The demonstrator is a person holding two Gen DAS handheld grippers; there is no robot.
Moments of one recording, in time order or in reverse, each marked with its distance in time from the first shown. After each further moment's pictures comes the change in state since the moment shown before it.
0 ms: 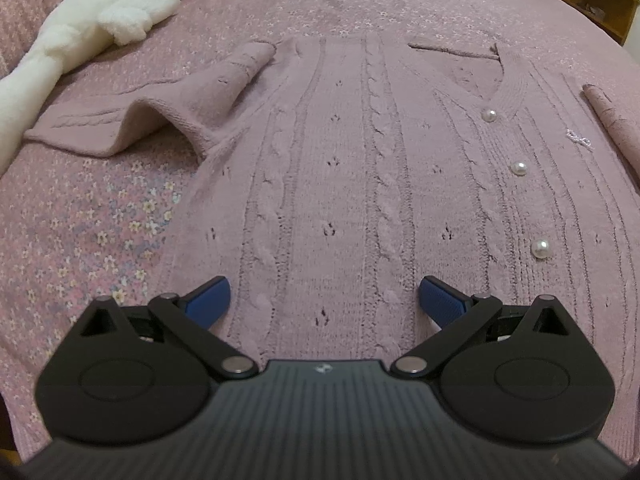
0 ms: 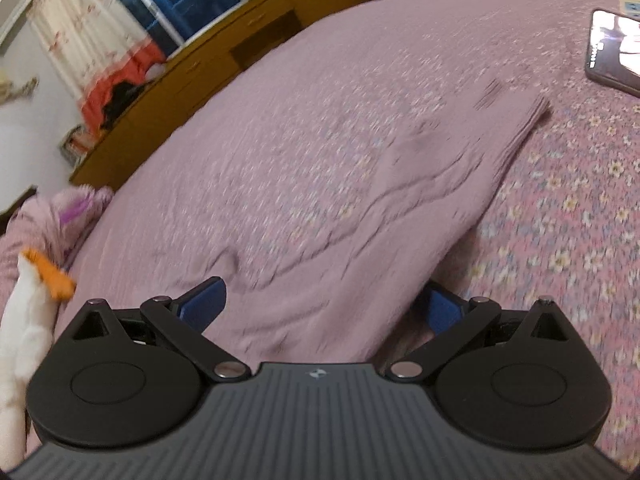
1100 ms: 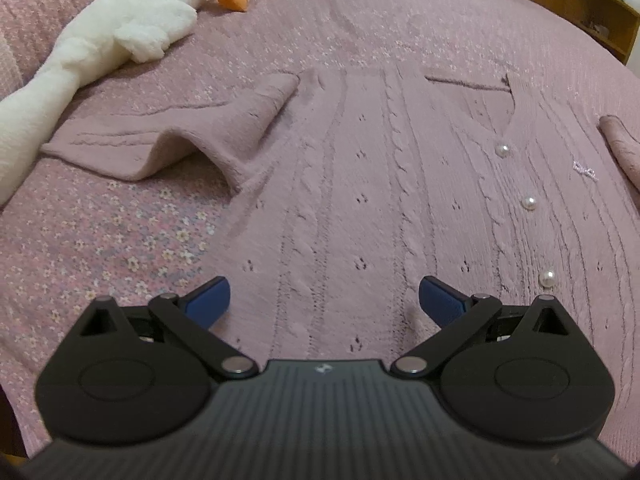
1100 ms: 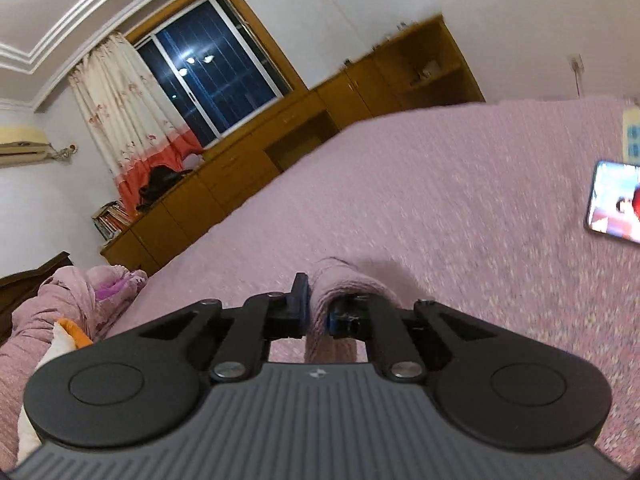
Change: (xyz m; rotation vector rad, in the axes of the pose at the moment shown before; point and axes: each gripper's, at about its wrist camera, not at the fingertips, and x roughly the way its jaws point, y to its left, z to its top) left arm -0.015 0.019 0.012 -0.024 -0.061 0.013; right arm -0.098 0.082 0.035 -0.053 -0.300 0.097
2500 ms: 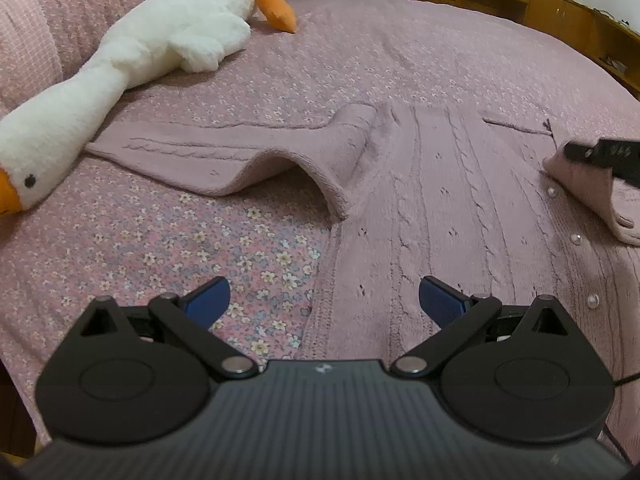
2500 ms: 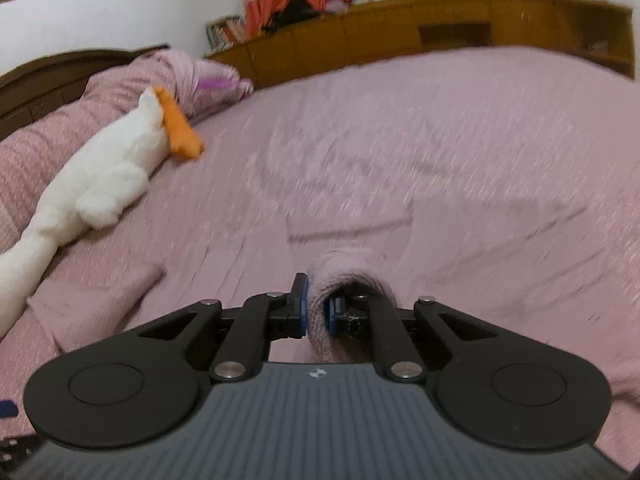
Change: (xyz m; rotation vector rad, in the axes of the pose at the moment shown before) left arm -0.015 0.067 0.001 -0.061 -0.075 0.027; right arm 0.034 0.272 -0.256 -0.425 0.426 0.230
